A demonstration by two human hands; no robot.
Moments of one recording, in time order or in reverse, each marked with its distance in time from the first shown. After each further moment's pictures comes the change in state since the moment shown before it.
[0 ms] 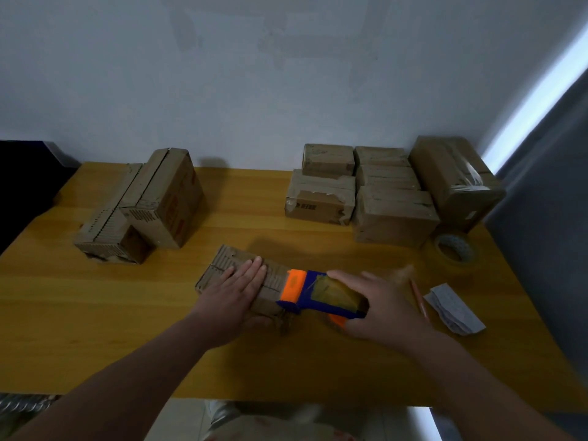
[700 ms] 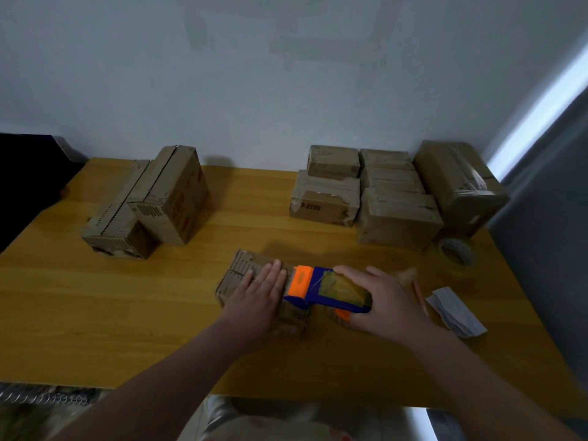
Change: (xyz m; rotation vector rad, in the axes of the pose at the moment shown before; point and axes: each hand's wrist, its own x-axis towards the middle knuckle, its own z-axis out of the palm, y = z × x) left_hand 0.005 0.037 0.003 -0.011 -0.006 -0.041; right_hand 0.005 -0.012 -0.005 -0.170 0.044 -0.035
